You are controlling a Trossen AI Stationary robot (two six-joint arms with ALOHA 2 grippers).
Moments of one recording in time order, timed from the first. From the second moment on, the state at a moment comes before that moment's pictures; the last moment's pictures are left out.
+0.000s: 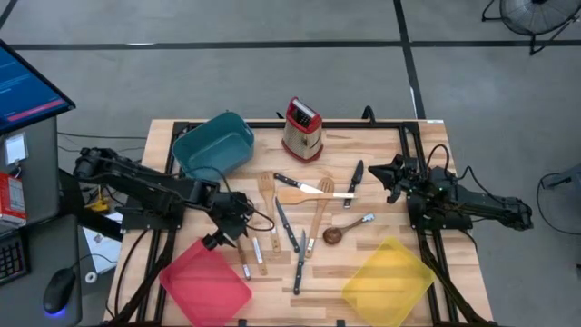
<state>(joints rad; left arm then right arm) -0.15 1.31 0.67 -0.43 0.37 0.51 -0.18 0.01 0.01 0.10 0.18 0.41</state>
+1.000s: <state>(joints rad) -0.16 1.57 0.67 -0.42 0.37 0.78 -0.18 0.01 0.01 0.08 0.18 0.41</state>
